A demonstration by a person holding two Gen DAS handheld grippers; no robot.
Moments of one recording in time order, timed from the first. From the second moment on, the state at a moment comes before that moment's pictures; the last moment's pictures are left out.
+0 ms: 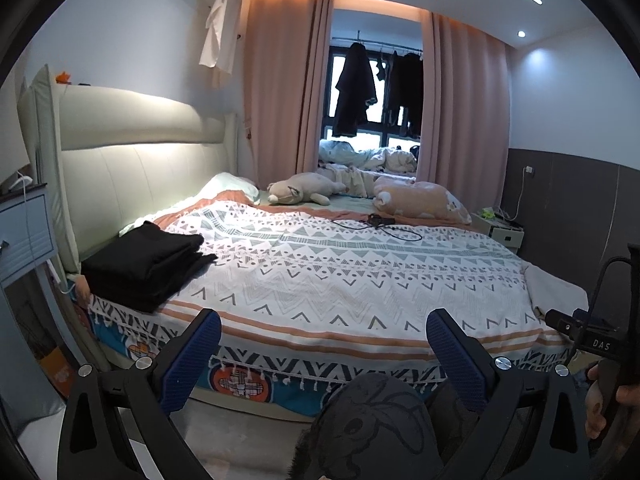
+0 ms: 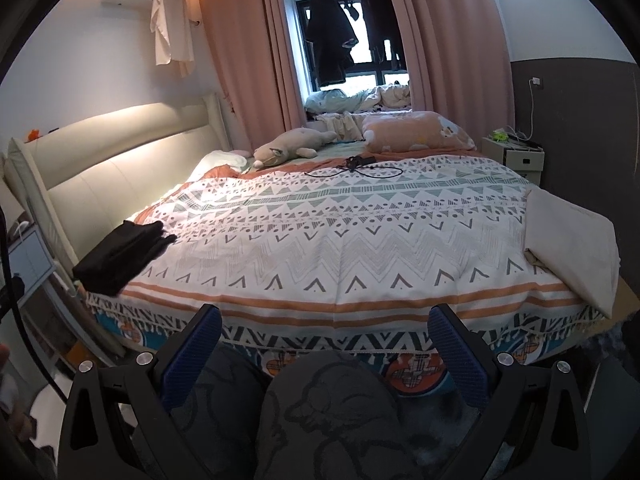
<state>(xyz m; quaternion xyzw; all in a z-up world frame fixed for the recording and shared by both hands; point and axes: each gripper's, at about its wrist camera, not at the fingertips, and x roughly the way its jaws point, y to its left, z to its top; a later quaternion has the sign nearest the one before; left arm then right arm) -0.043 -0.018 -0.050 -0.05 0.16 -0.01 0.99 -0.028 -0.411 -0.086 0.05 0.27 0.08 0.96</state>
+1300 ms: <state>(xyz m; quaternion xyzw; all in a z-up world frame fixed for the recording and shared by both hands) -0.040 -0.013 -0.052 -0.05 0.16 -0.01 0.99 -0.032 -0.405 -0.083 0.04 0.25 0.10 0.96</state>
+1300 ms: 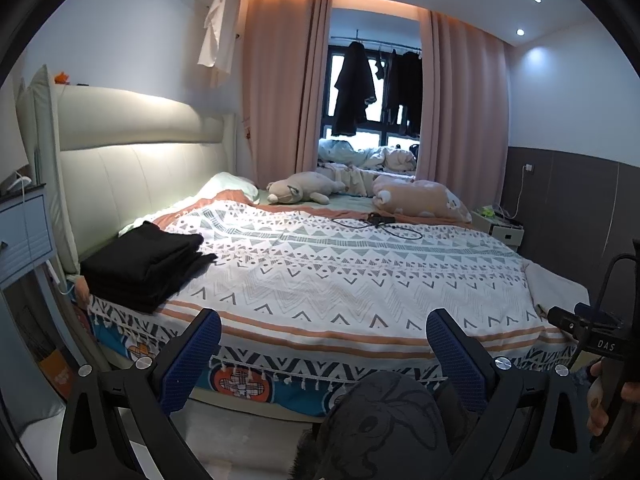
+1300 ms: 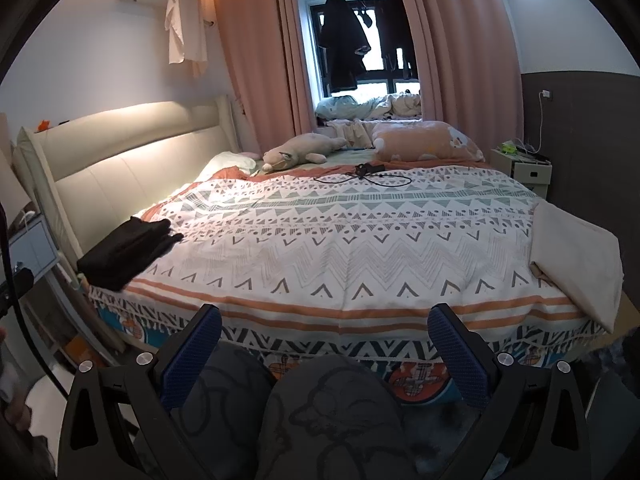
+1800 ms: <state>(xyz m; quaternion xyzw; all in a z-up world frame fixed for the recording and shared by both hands) -0.040 -0.012 -0.048 -0.05 0.16 -0.02 0.99 -0.033 -0.407 -0.083 0.04 0.26 0.09 0.96</state>
